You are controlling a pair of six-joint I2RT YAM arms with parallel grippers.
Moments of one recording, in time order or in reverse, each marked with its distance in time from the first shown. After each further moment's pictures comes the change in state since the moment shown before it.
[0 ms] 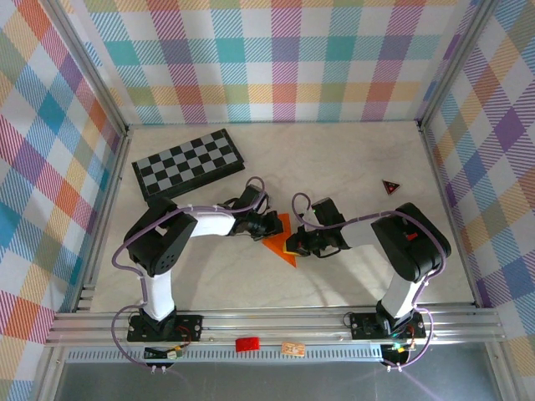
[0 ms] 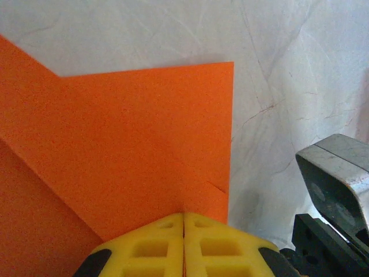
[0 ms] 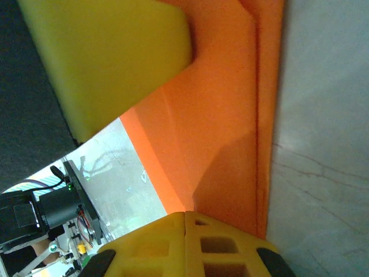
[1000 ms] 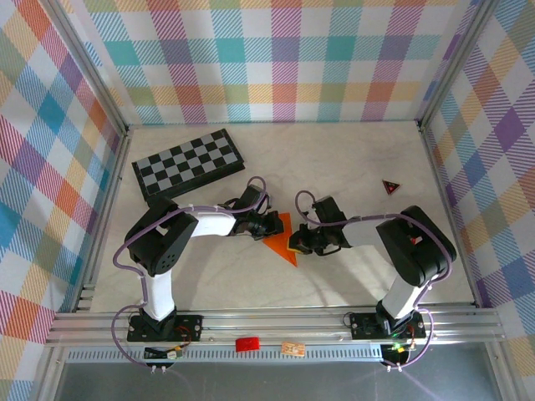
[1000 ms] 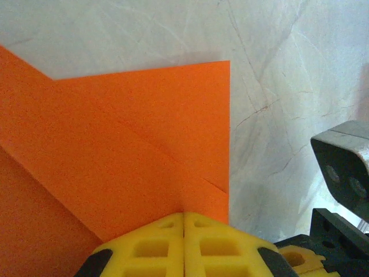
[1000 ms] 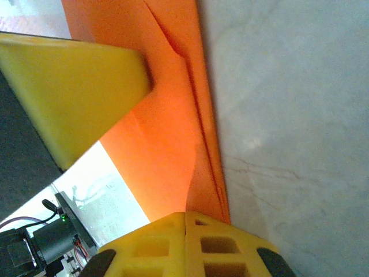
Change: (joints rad) left arm 0.000 0.004 -0.001 0.016 -0.002 0.027; right arm -0.002 -0.047 0.014 -0.080 0.109 0.078
